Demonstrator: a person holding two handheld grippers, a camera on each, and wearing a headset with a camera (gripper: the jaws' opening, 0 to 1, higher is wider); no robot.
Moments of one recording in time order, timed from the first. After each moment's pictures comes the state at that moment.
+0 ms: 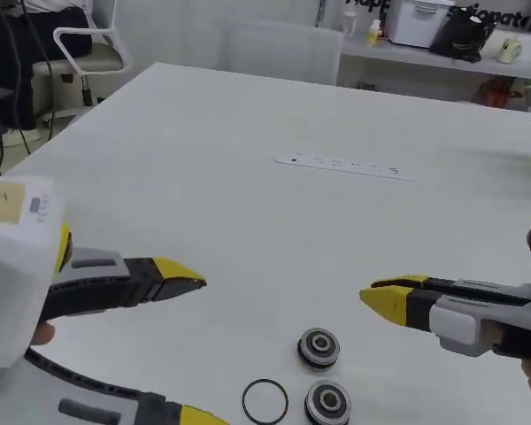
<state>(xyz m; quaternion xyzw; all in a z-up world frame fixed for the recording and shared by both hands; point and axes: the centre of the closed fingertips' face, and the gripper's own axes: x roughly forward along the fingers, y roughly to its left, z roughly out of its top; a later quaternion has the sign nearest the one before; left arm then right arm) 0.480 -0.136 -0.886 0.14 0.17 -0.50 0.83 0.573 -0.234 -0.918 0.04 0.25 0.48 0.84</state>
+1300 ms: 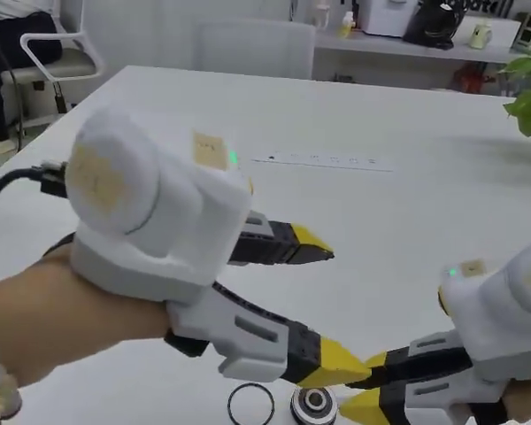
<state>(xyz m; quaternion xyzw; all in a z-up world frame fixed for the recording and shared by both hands) 0.523 -0.236 -0.887 0.18 0.12 -0.61 0.76 0.514 -0.241 -1.007 -0.13 0.37 0.58 0.72</state>
